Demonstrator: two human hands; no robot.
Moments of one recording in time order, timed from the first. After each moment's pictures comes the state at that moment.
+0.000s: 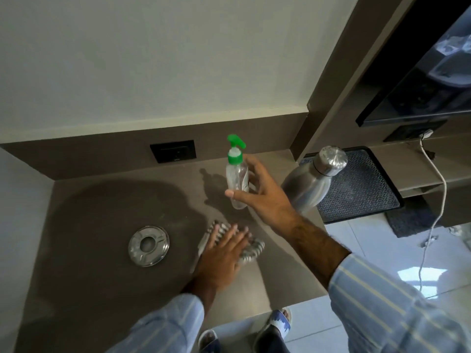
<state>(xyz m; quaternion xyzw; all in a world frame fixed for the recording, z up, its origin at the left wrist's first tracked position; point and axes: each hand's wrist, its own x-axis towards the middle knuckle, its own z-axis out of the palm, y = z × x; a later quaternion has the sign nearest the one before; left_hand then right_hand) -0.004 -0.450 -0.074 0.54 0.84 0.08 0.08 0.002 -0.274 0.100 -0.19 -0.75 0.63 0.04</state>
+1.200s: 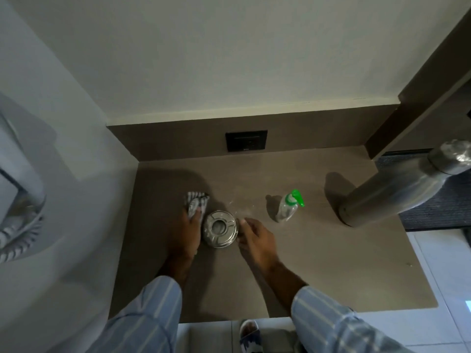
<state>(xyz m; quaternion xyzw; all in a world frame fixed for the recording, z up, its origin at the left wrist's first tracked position) -0.131 -0.625 -0.052 -0.10 0.88 0.45 0.14 -0.023 -0.467 -0.058 -0.36 -0.66 0.66 -0.02</state>
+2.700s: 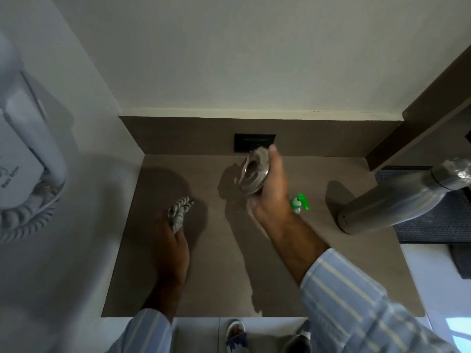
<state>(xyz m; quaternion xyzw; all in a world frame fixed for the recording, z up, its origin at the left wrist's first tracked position) -0.084 -0.669 -0.034 -0.07 0.93 0.36 -0.01 -0.104 -0.451 0.109 -0.34 -0.31 0.88 0.08</state>
